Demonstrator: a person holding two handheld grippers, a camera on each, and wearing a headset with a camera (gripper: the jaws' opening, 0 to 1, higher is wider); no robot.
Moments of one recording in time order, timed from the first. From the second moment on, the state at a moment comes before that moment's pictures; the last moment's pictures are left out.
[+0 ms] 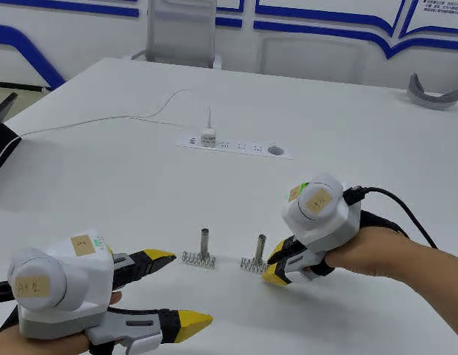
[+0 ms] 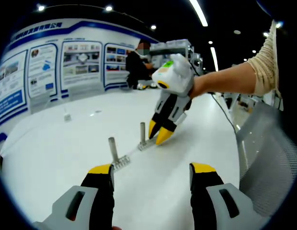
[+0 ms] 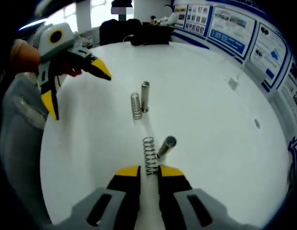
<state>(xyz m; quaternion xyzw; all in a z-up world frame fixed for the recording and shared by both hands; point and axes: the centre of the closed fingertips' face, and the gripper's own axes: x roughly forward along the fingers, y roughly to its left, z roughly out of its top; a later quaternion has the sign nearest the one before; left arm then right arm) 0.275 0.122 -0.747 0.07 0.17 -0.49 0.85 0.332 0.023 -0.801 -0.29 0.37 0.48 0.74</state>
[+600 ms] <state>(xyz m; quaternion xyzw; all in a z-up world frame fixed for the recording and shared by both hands) 0.275 0.122 -0.747 0.07 0.17 -0.49 0.85 0.328 0.024 -0.807 -0.27 0.40 0.48 0.74</state>
